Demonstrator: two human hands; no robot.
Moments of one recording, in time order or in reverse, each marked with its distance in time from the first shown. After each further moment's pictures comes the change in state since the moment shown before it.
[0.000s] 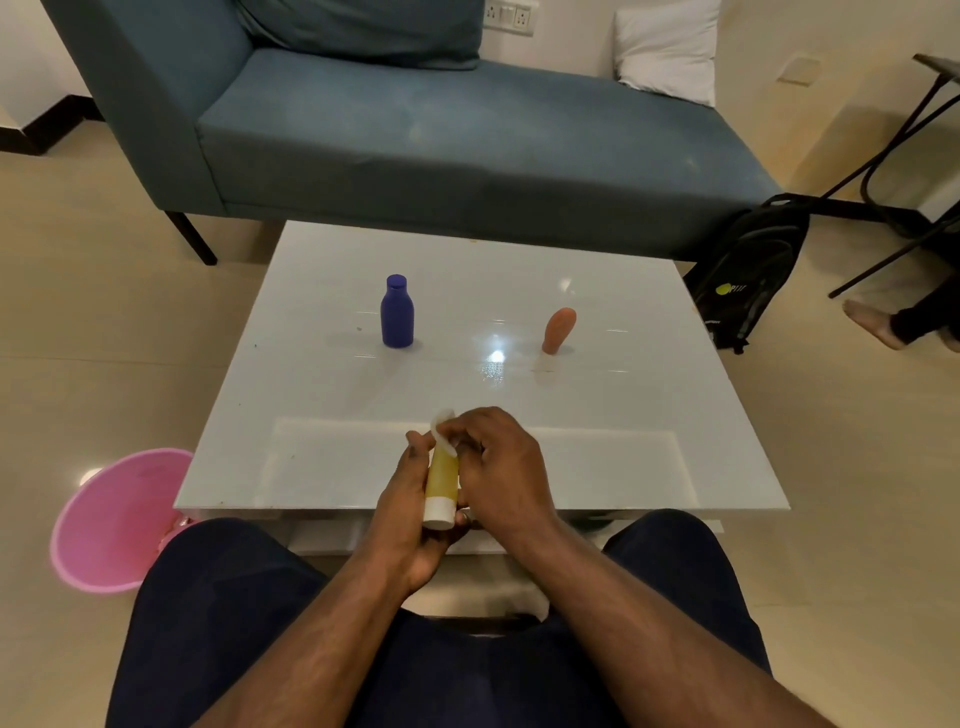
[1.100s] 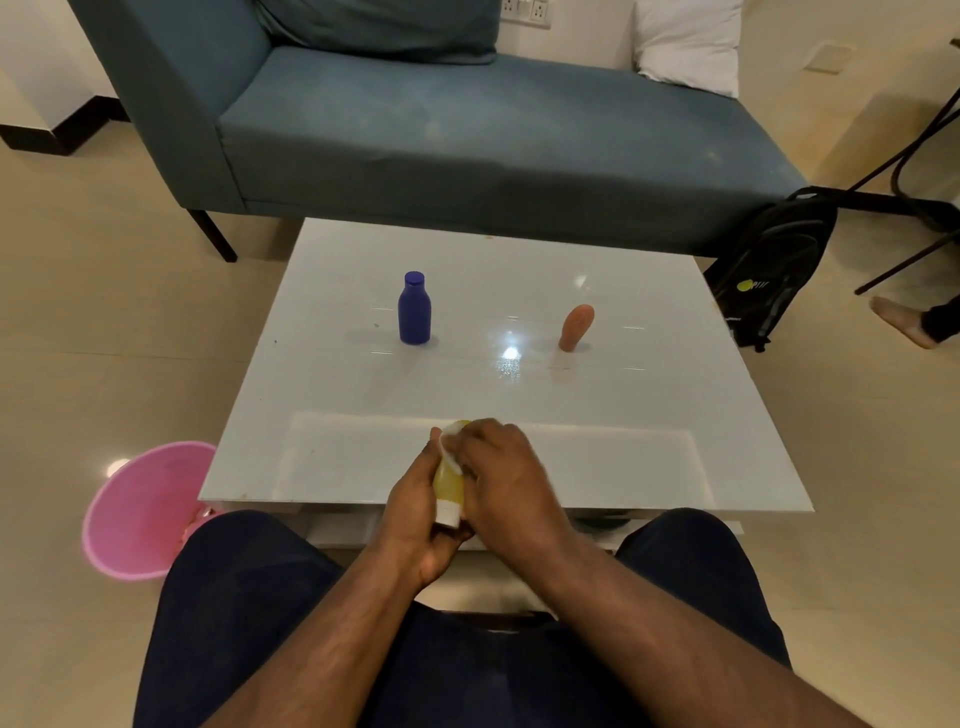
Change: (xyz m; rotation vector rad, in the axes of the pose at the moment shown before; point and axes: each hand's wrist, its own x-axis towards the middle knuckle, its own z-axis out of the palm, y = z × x) left_hand 0.001 0.005 -0.006 -0.041 0.022 -0.065; right_hand -0.014 -0.002 0.006 -0.267 -0.137 -0.213
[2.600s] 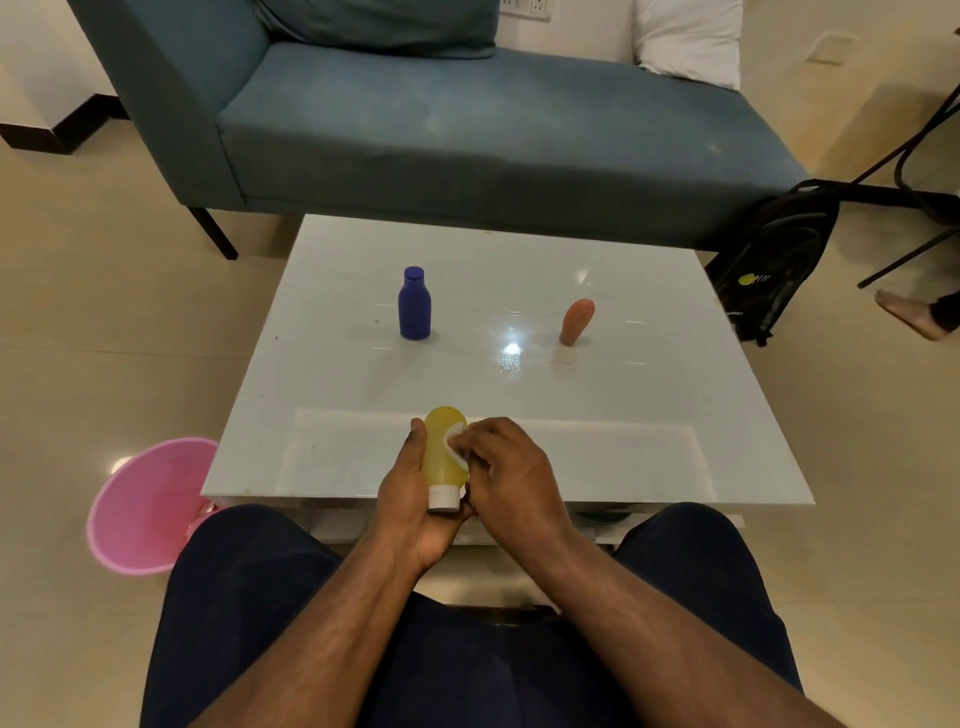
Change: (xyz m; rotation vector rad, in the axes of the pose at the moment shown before) left_hand 0.006 0.005 -0.002 -0.165 0.091 -0.024; right_hand -0.004 0.008 0.010 0.224 0.101 0.128
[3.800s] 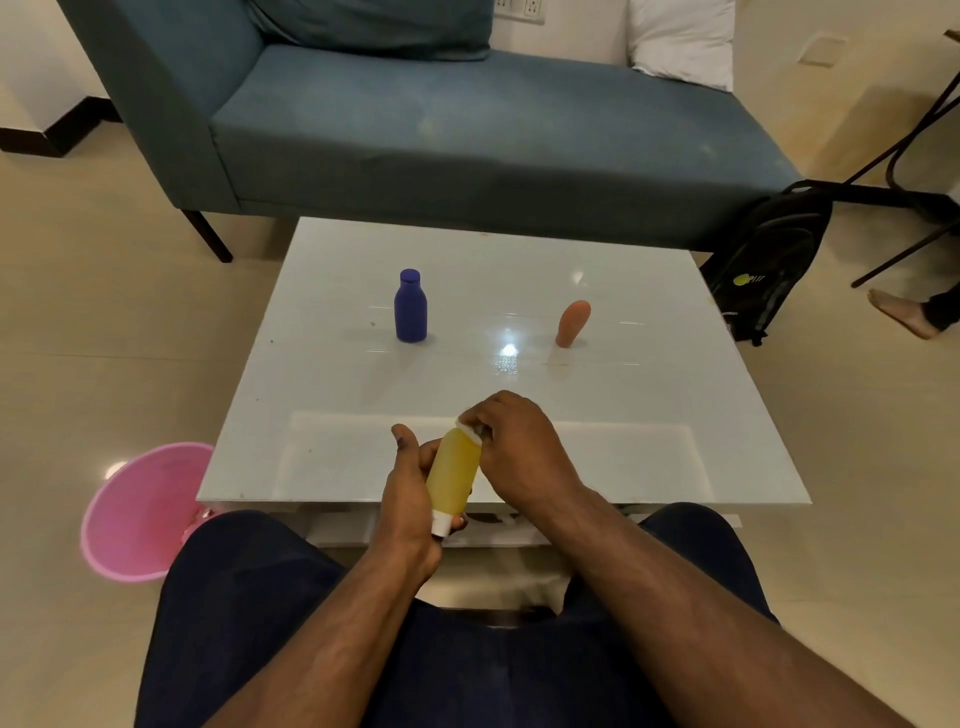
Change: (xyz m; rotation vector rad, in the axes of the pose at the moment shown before) left_hand -0.002 -0.004 0.002 0.396 0.111 0.208; right_hand 0.041 0.010 -0.016 -0.288 -0.213 0.035
